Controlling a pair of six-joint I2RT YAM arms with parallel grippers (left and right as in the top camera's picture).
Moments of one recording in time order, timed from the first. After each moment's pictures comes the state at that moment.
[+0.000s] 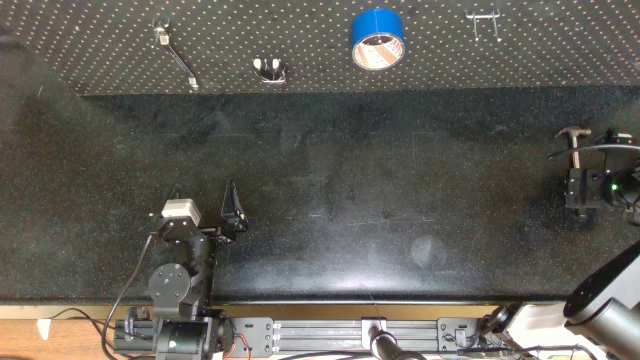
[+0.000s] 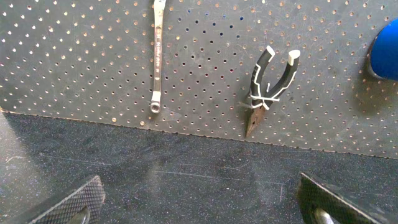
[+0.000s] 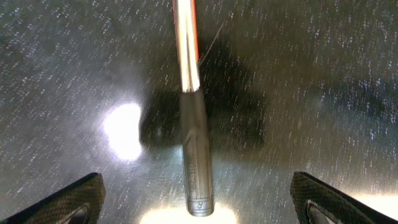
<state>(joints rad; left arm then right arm) -0.02 0.01 0.01 -0.07 -0.04 -0.15 -0.72 1.66 1.05 -0.80 -0.15 -0.61</state>
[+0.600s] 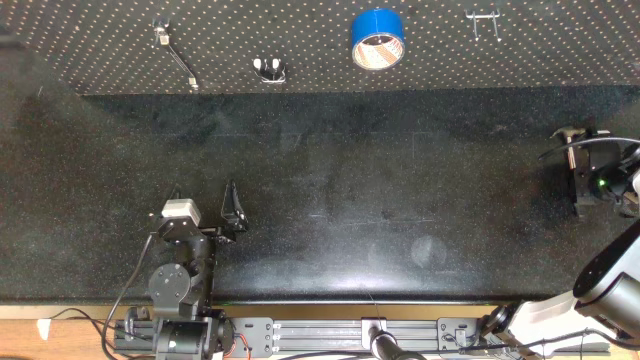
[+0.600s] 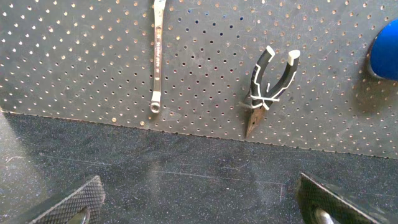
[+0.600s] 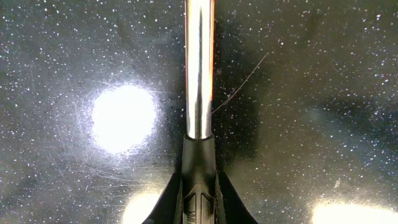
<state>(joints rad) -0.02 0.01 0.01 -0.07 -0.04 -0.15 -0.67 1.76 1.06 -0.75 -0.14 -0.69</state>
